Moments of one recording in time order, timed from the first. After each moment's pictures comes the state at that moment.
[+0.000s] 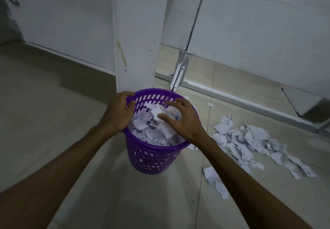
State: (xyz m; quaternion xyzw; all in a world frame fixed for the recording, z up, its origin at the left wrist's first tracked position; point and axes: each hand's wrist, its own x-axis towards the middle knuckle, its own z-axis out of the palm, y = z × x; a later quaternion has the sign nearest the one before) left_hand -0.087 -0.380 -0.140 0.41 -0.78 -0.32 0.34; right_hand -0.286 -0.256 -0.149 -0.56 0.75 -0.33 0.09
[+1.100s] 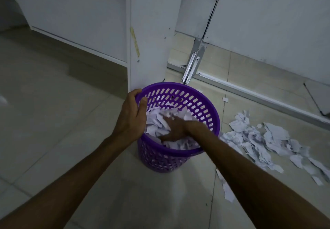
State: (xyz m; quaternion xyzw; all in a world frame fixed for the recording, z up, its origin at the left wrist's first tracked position) left_hand -0.091 -0.375 -0.175 0.41 -0.71 -0.41 0.39; right_hand -0.277 -0.338 -0.197 -0.61 0.73 0.15 0.27
